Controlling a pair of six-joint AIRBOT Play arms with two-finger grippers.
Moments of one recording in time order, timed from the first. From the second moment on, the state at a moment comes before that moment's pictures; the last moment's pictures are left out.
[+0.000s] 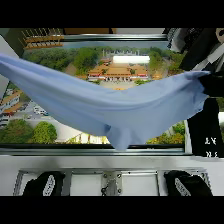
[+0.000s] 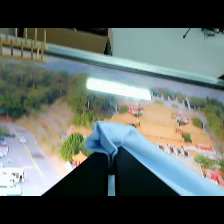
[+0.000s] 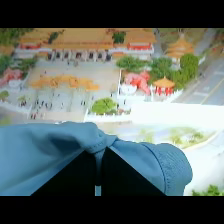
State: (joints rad) left arm 0.30 -0.66 1.34 1.13 -1.08 -1.55; right arm 0.02 -0.79 1.45 -1.34 1.34 1.63
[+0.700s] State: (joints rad) left arm 0.15 -1.12 0.95 1.13 -0.94 -1.54; right arm -0.11 -1.23 1.24 -1.34 1.28 1.53
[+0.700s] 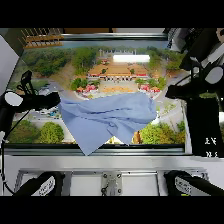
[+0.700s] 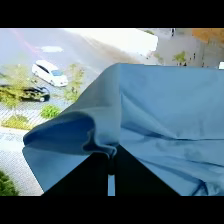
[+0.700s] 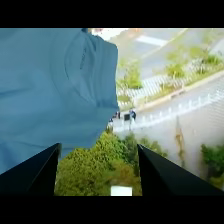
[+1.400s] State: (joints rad) left arm 0.14 -1.16 0.95 1.13 -0.93 -1.54; right arm 0.09 -1.16 0.51 -0.82 0.67 1.65
